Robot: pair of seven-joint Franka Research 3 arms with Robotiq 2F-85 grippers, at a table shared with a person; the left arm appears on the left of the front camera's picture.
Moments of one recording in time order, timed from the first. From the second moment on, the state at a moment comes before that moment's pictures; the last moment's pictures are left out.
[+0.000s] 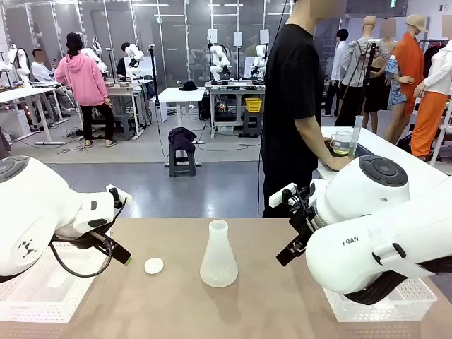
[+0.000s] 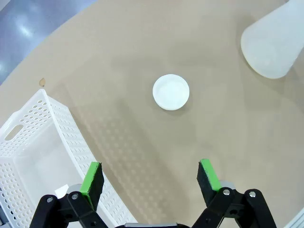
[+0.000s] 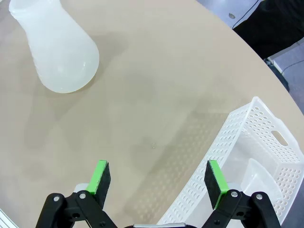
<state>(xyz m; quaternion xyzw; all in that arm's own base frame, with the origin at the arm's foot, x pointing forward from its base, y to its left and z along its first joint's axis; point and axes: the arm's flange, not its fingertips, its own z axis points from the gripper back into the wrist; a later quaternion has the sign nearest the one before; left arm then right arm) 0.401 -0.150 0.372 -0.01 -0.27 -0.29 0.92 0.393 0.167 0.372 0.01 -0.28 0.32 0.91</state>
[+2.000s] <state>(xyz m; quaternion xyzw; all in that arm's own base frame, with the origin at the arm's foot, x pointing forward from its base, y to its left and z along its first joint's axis) 0.345 -0.136 0.486 -0.49 -0.25 -0.17 0.82 0.336 0.155 0.492 0.46 -0.24 0.14 0.85</state>
